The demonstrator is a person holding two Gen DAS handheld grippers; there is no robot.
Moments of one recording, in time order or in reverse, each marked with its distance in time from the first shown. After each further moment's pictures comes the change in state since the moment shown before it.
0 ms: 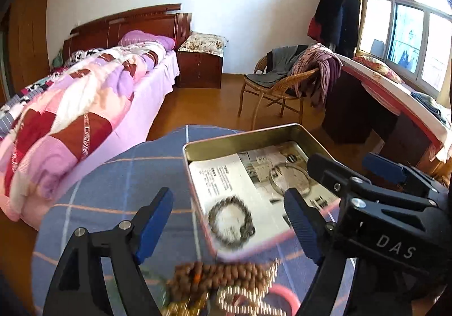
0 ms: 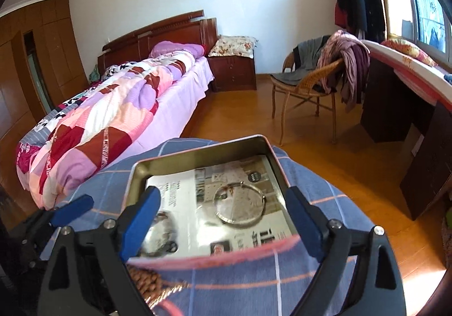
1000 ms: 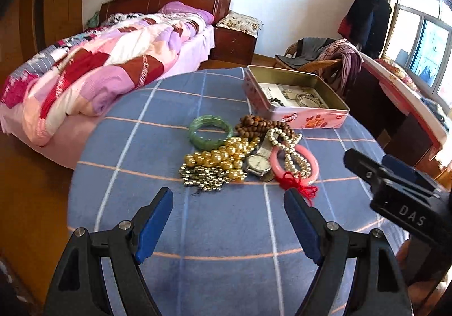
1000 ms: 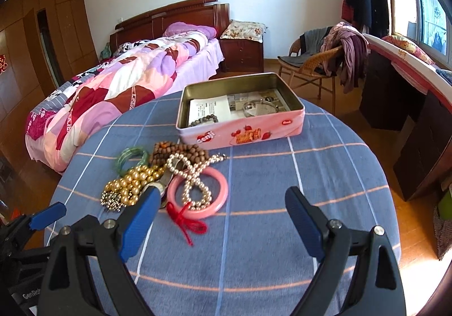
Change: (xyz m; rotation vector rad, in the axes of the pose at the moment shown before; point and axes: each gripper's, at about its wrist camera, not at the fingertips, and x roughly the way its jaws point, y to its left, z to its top) left arm -0.112 0.040 -0.126 -0.155 0.092 0.102; right arm -0.087 0.047 -0.105 -0.052 0.077 0.003
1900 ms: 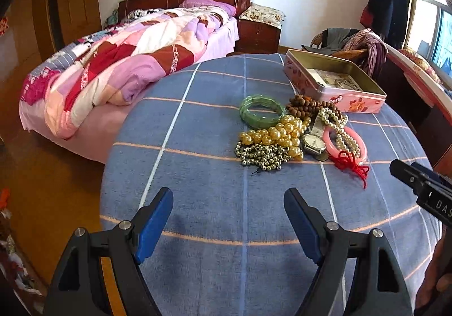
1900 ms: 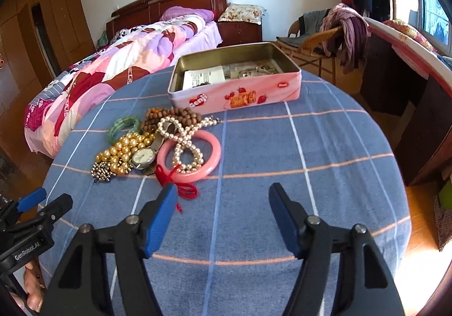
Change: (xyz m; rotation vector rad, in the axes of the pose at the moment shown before) left arm 0.012 0.042 -0.020 -0.012 0.044 0.112; right arm 0.013 -0.008 -0.030 0.023 0.091 0.010
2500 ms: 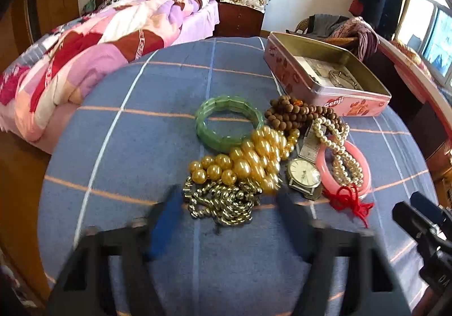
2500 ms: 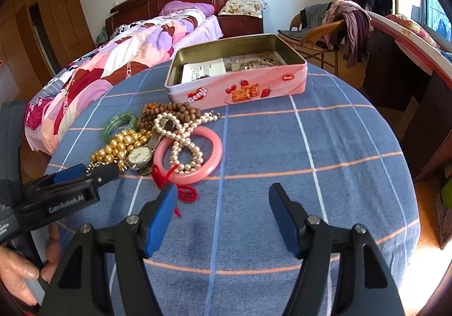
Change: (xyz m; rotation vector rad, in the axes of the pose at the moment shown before) left arm 0.063 -0.026 0.037 0.038 0.086 -0.087; right arm 0.009 -0.003 0.000 0.013 0.032 0.005
